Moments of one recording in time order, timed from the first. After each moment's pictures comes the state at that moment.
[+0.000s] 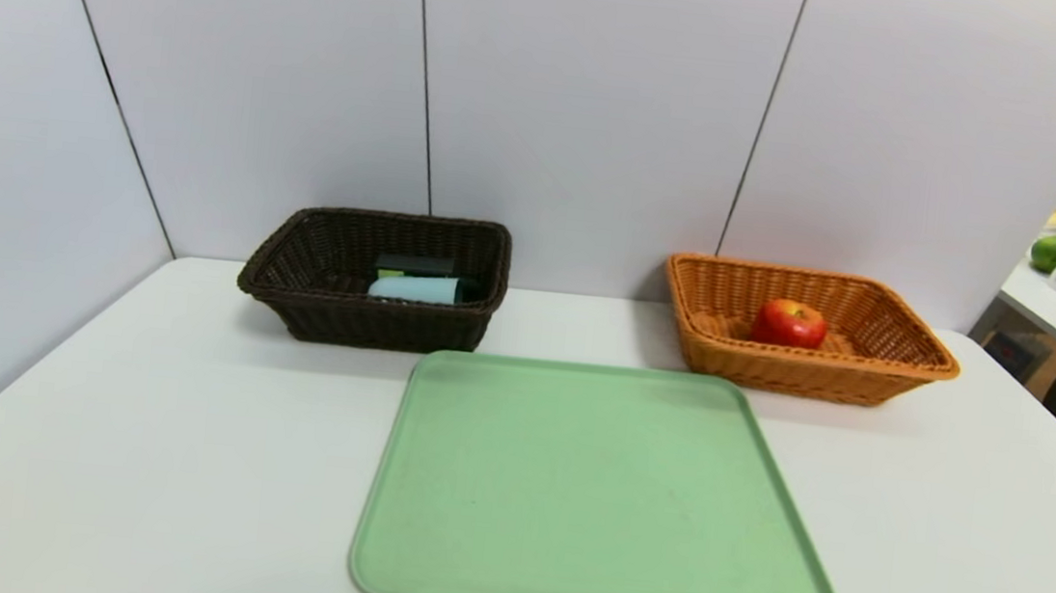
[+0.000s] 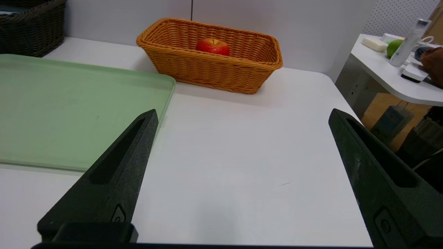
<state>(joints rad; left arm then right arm) 0.01 0.12 -0.21 -0.02 -0.23 0.06 0.01 0.21 -0.22 -0.04 -0.01 -0.15</state>
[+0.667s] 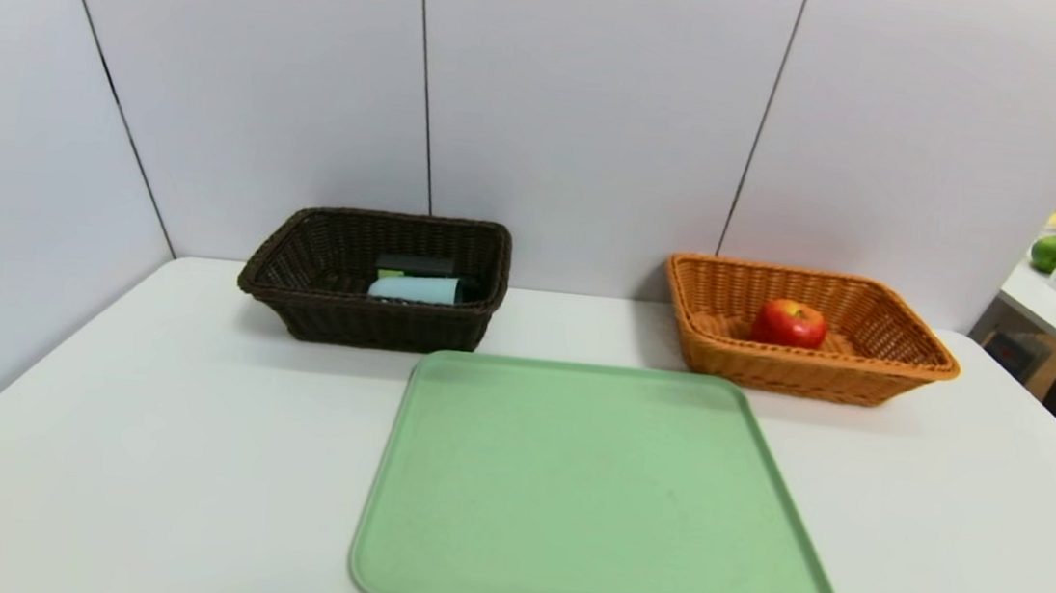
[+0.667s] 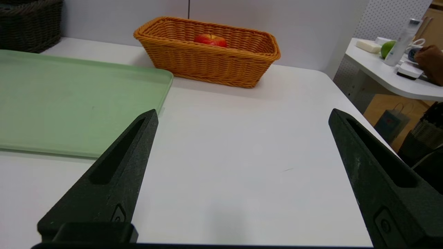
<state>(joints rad) -0.01 0.00 -0.09 -0.05 -0.19 0.10 0.00 0.02 -0.08 -0.05 -0.01 -0.14</state>
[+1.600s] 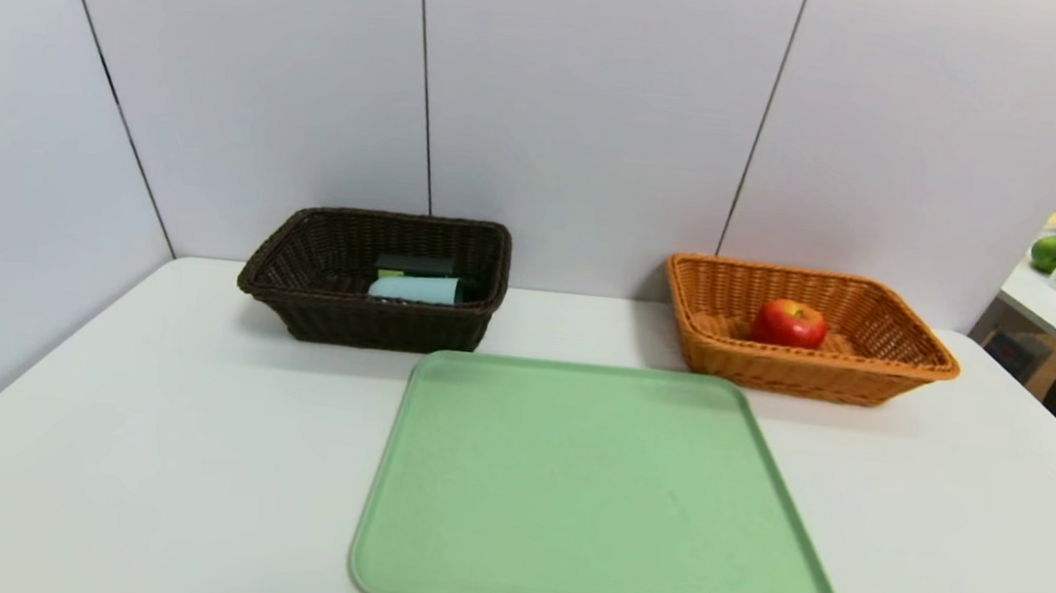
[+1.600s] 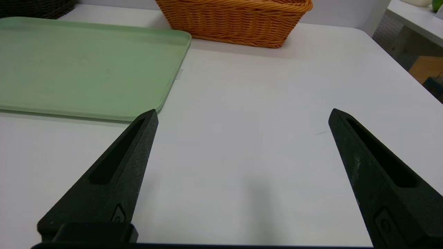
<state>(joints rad) -0.01 0.00 0.00 0.01 -0.01 0.01 0.00 0.00 0.00 0.01 0.04 -0.07</state>
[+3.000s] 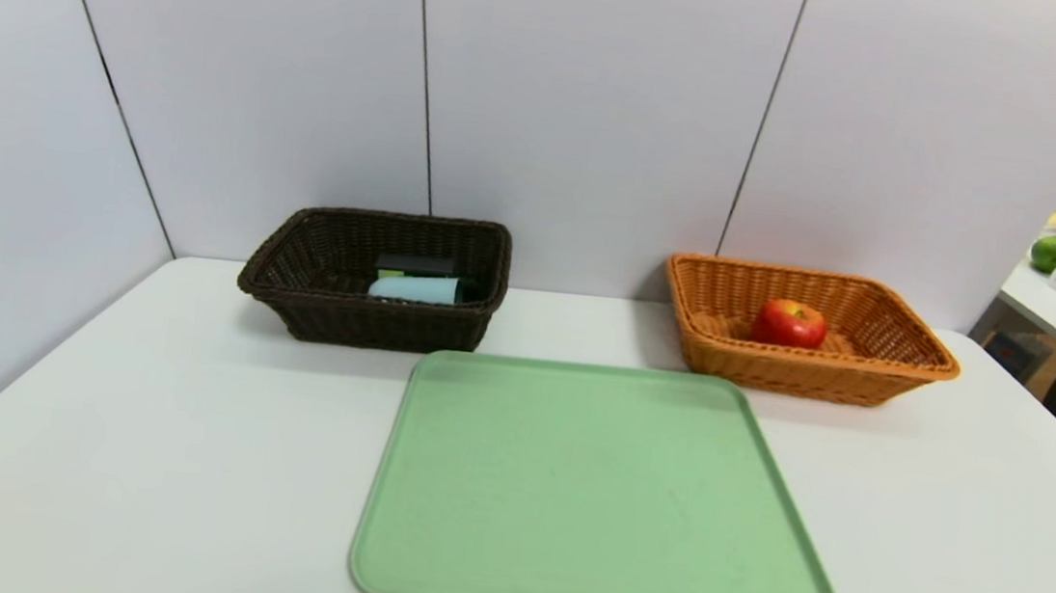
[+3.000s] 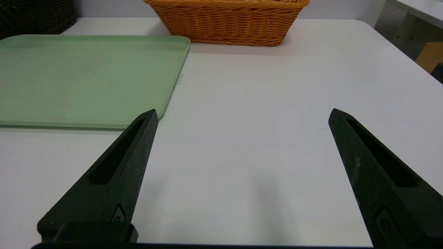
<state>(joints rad) -0.01 0.00 0.00 0.01 -0.01 -0.01 0.01 0.00 0.00 0.01 0.02 0.00</state>
